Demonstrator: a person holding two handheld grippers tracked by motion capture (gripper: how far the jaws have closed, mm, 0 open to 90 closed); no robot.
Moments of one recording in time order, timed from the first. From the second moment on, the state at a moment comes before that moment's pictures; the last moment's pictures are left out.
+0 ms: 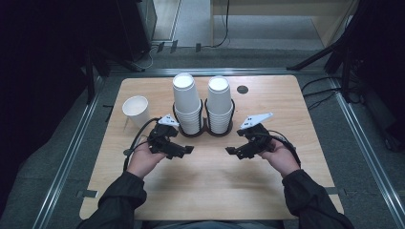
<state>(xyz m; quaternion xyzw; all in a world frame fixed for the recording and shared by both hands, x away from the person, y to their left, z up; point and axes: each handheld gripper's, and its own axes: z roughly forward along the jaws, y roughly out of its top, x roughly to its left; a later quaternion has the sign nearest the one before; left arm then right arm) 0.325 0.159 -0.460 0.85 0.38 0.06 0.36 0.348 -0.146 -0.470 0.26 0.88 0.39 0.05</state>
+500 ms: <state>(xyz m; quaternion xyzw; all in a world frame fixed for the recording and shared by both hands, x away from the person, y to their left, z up) 0.330 0.124 -0.467 0.86 0.34 0.06 0.37 0.340 -0.147 -0.477 0.26 0.88 0.38 0.05</state>
